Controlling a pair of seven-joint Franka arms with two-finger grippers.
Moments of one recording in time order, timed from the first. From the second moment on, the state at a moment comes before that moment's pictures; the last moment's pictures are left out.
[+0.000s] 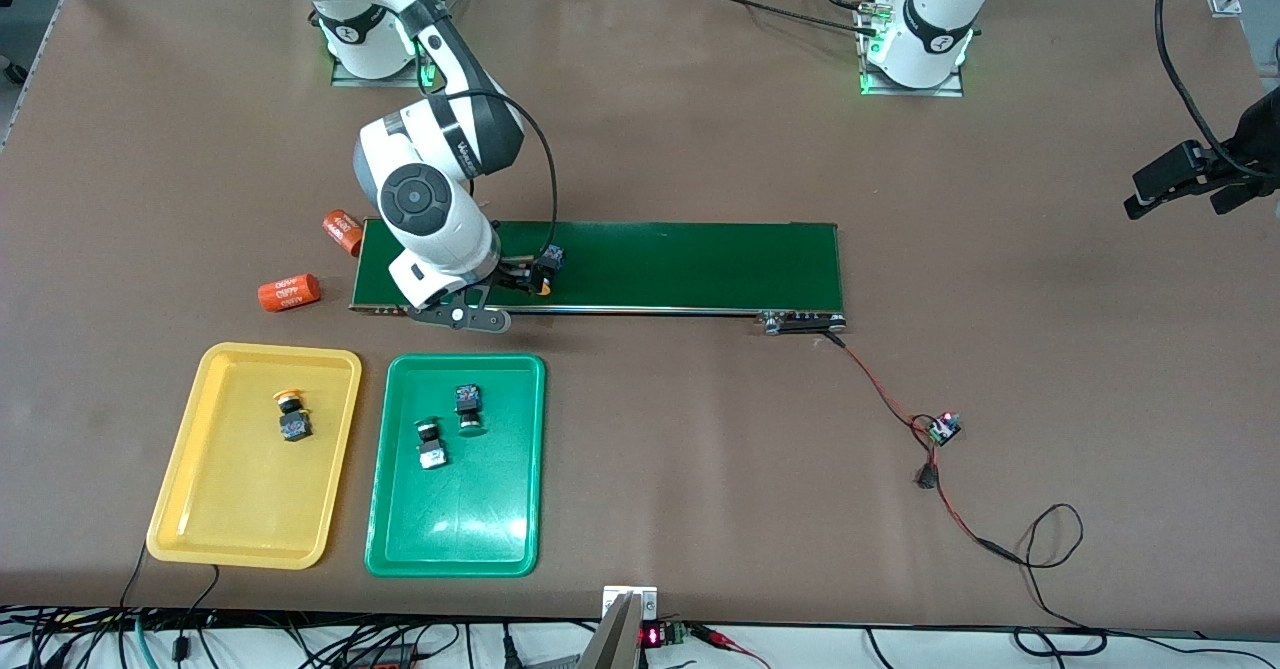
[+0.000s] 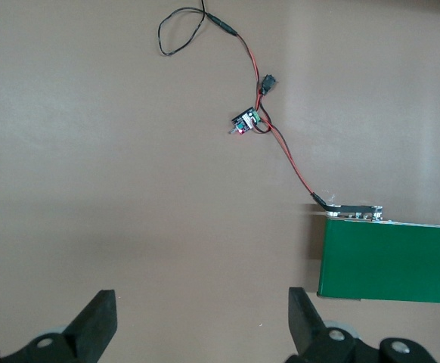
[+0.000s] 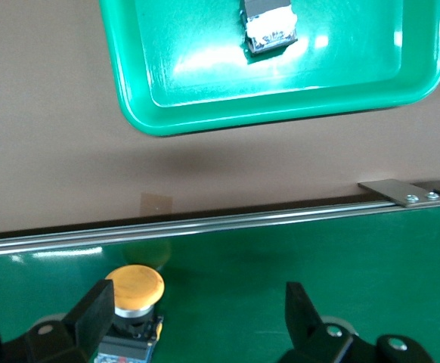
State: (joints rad) left arm -0.02 -0.02 0.08 -1.62 -0.04 1.64 -0.03; right arm 0.55 0.45 -0.04 -1.80 0.06 2.16 0.60
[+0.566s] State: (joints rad) left arm -0.03 -0.02 0.06 -1.62 -0.04 1.61 -0.03; right arm 0.55 0.46 -0.03 -1.80 0.06 2.17 0.65
